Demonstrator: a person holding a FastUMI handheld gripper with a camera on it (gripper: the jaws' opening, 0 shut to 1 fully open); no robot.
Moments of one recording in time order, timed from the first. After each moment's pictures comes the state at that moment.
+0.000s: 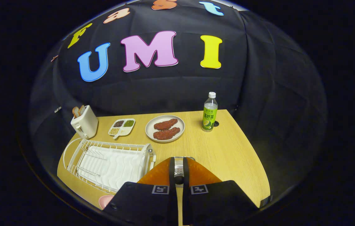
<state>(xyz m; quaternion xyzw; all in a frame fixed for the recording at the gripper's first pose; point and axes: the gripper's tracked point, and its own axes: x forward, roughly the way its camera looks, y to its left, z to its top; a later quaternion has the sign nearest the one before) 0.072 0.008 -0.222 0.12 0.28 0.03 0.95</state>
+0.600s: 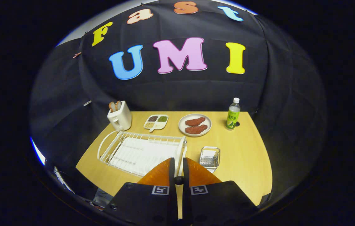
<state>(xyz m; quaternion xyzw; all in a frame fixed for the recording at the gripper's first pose) -0.035 0.081 -0.153 0.11 0.31 0.17 0.93</state>
